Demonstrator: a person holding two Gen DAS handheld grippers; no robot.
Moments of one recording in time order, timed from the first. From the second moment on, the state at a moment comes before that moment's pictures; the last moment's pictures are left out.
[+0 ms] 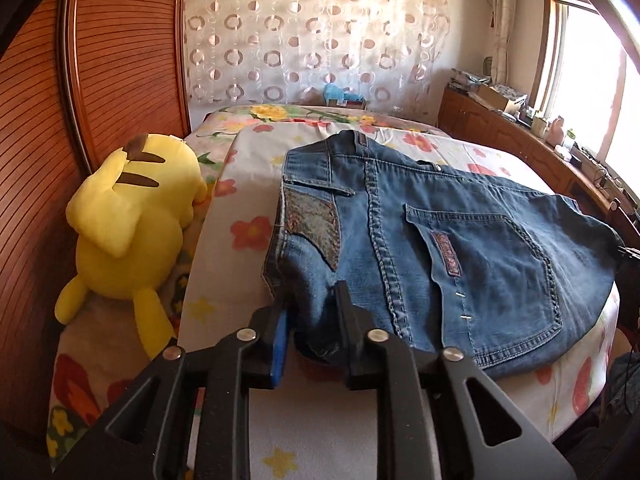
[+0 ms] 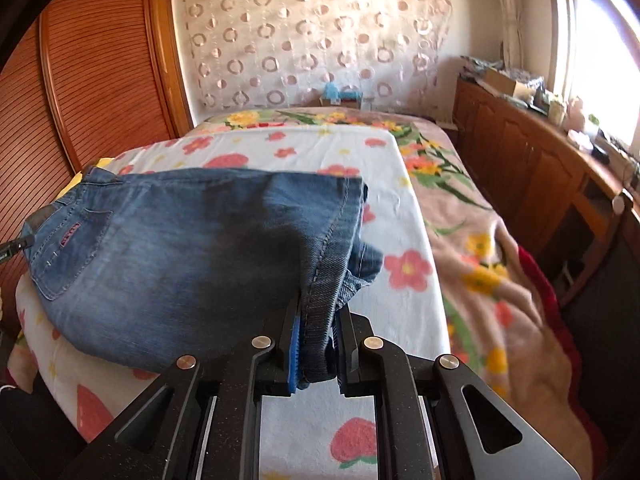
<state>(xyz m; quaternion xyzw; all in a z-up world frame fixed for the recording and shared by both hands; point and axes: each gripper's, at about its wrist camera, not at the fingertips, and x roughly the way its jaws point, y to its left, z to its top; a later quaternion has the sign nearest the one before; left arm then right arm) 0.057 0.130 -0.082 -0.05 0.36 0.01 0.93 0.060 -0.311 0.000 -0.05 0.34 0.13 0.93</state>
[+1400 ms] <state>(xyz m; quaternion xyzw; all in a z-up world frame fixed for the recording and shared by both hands) 0.075 0.023 -0.057 -0.02 0.33 -0.11 0.94 0.023 -0.327 -0.018 -0.01 0.36 0.12 0.92</state>
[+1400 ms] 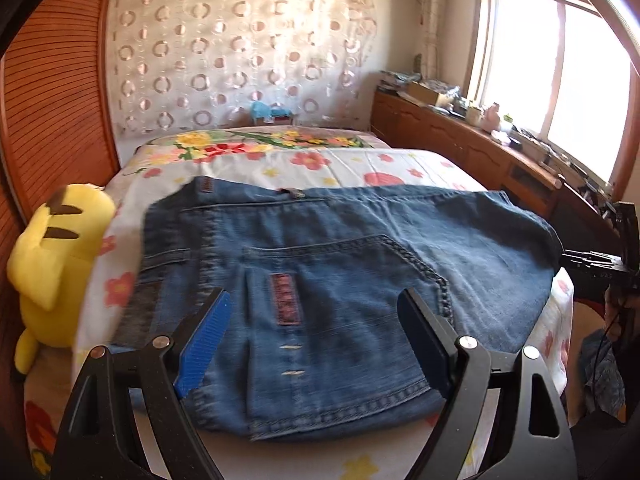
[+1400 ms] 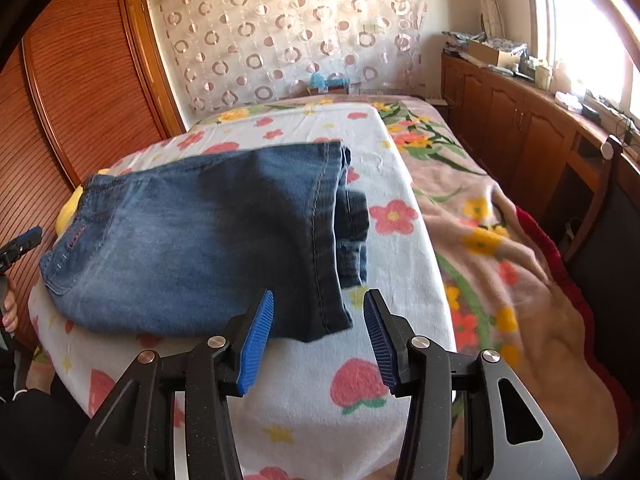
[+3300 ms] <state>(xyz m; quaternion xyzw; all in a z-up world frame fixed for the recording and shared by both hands) 0.071 0.029 -0.069 -0.04 0.34 -0.09 0.93 0.068 -0.147 0.057 -0.10 0.24 0.38 0.89</state>
